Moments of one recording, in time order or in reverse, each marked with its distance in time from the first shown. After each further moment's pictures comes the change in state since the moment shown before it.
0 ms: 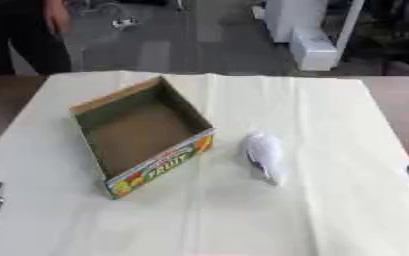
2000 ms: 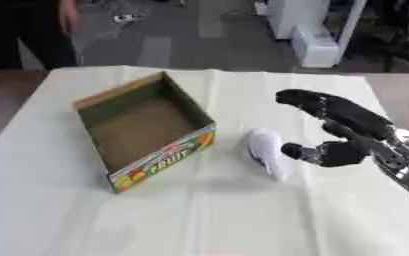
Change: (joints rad) left arm 0.004 0.000 -0.004 0.000 0.001 0.002 -0.016; right arm -0.194 -0.078 0.293 0.273 0.181 -0.039 0.518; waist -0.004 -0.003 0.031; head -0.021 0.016
